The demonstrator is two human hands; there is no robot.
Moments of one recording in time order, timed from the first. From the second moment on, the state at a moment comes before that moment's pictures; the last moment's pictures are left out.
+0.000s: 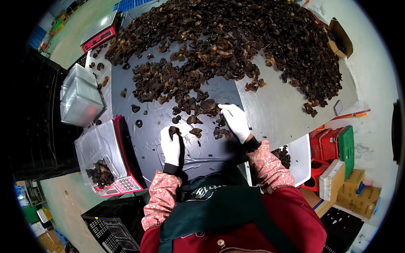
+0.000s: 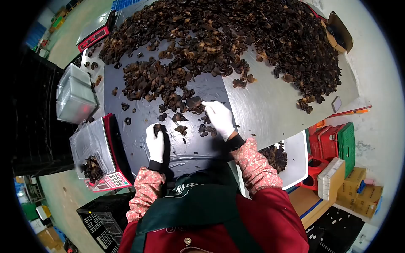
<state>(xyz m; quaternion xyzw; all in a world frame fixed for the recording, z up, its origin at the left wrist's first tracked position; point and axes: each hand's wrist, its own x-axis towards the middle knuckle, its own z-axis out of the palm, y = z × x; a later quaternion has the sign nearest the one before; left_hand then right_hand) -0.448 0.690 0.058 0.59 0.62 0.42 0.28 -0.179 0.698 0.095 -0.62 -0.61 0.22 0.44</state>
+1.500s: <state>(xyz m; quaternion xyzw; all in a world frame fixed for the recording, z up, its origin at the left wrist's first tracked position) -0.448 0.678 0.084 0.79 0.55 0.15 0.21 -0.129 0.496 0.148 -0.79 -0.61 0.10 0.00</state>
